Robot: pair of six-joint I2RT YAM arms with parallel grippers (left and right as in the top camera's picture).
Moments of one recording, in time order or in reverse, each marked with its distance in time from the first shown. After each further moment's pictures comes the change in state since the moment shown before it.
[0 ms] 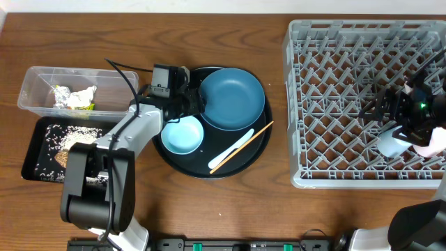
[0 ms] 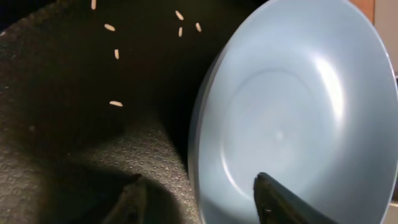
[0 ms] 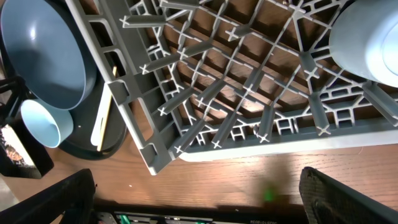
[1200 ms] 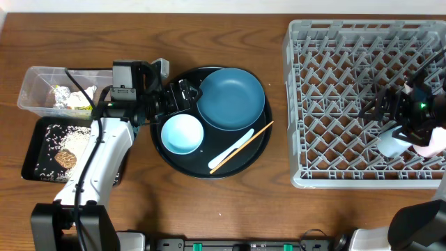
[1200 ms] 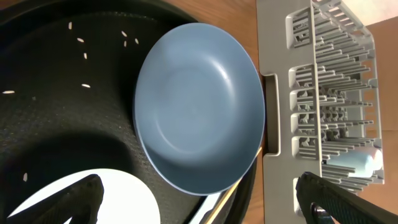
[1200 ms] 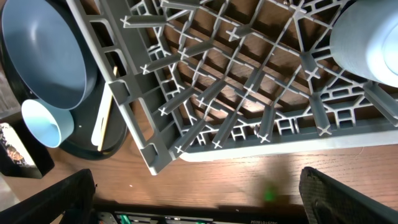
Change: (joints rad) left arm 0.144 -0.282 0.000 -0.193 0.282 0.017; right arm 0.000 0.000 0.000 0.000 -0.002 0.000
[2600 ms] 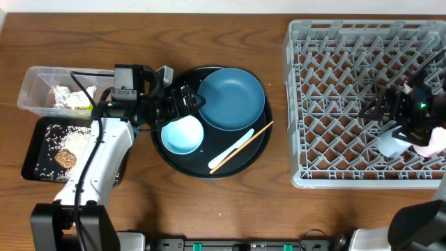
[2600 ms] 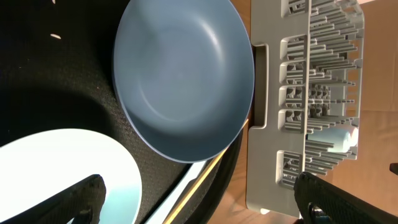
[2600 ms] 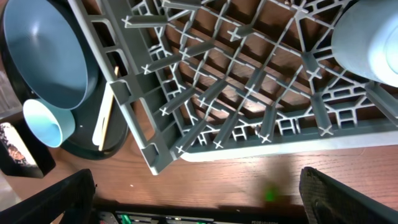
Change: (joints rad) left arm 0.000 0.000 0.000 -0.104 0.090 0.000; right arm 0.000 0.000 0.000 0.000 -0.003 0.000
